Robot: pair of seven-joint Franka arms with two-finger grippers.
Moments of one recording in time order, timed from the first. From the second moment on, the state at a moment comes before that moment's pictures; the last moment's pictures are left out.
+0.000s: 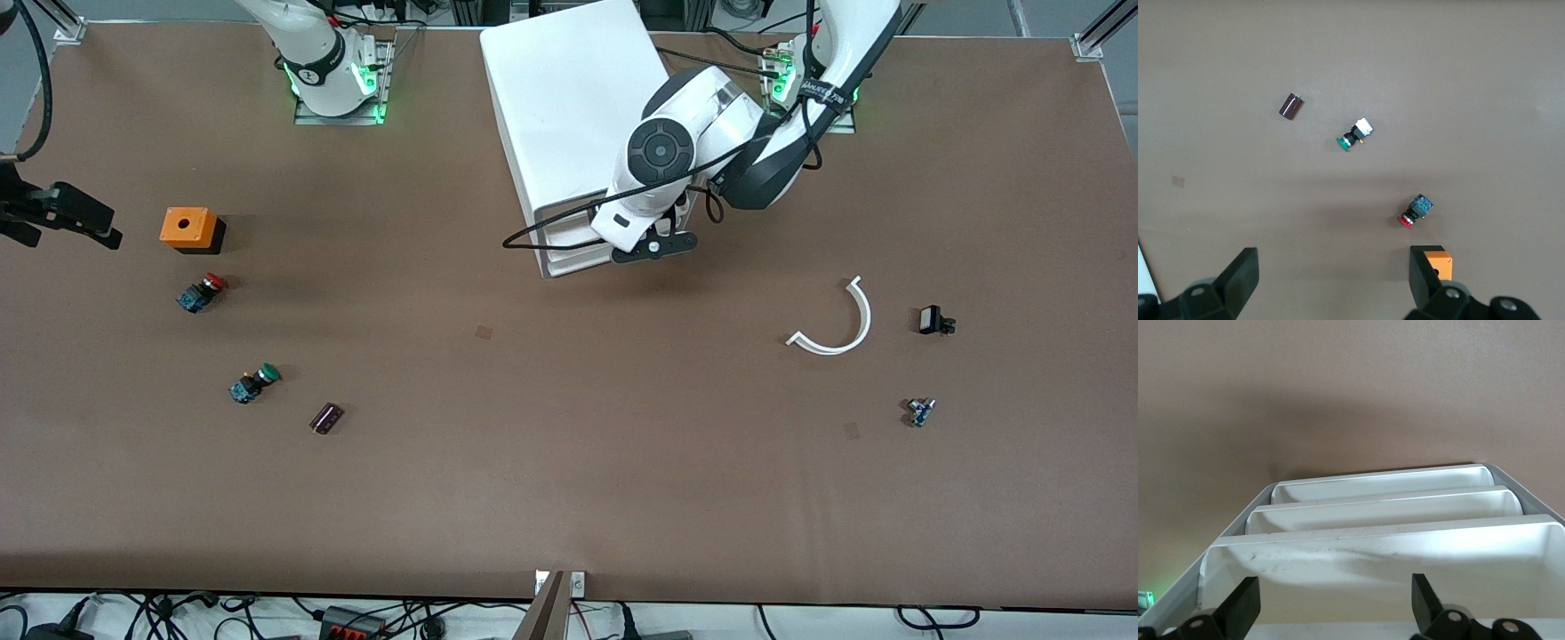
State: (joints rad) left arm -0.22 0.40 -0.56 -1.76 -0.03 1.87 -0.98; right arm -0.03 0.05 -0.02 -1.53 -0.02 1.63 -0.03
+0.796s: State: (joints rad) left arm -0.04 0.35 -0.55 -1.57 0.18 1.65 -0.79; right arm -0.03 0.06 -0.02 -1.59 -0.02 1.65 -0.06
